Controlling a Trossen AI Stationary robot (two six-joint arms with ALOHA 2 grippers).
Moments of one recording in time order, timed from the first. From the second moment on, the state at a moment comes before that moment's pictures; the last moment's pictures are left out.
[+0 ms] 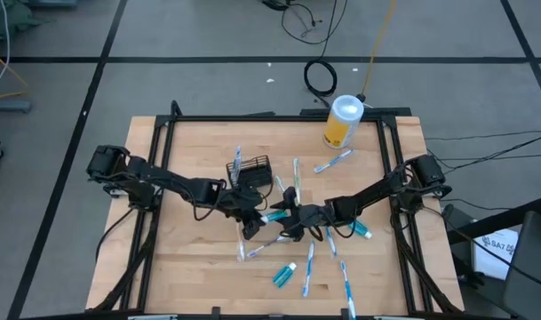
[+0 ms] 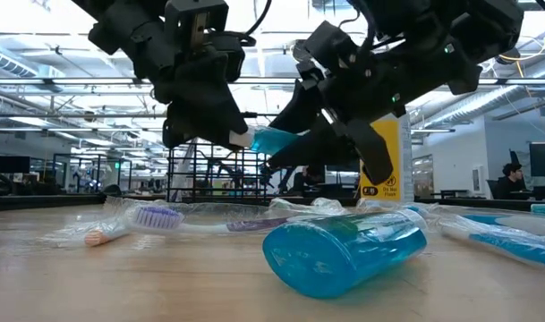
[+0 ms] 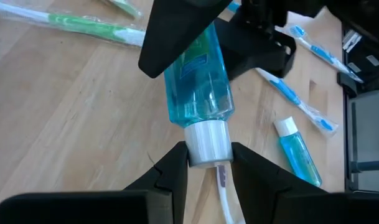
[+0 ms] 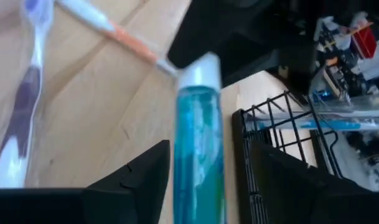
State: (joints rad) left arm -0.15 1.60 0.87 -0.01 0.09 -0.65; right arm 0.25 1.82 0.81 0.54 0.39 -0.65
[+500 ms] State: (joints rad) left arm -0.15 1.60 0.87 0.00 0.09 -0.67; right arm 0.25 1.82 0.81 0.50 0.39 -0.61
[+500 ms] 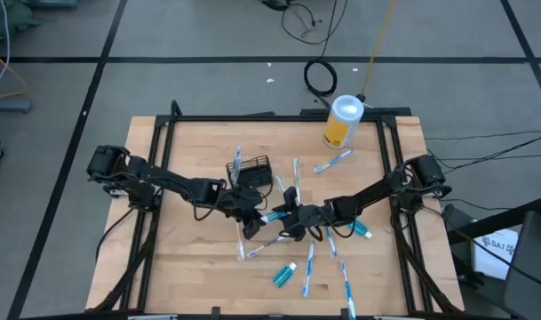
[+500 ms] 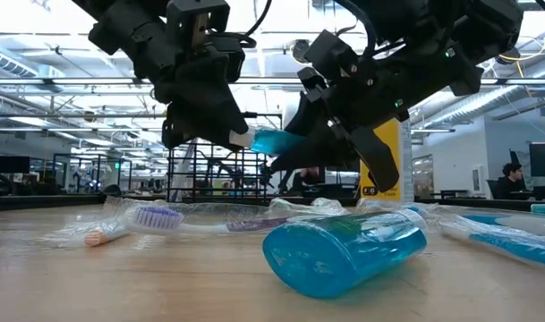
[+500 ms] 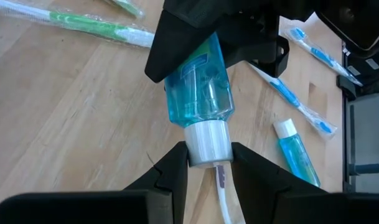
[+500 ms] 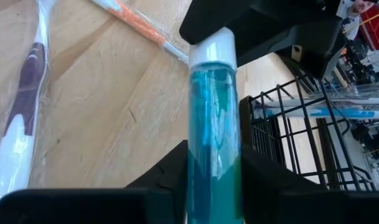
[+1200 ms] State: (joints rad) left arm -0.15 1.60 0.87 0.00 0.09 -0.69; right arm 0.25 1.82 0.81 0.49 0.39 -0.59
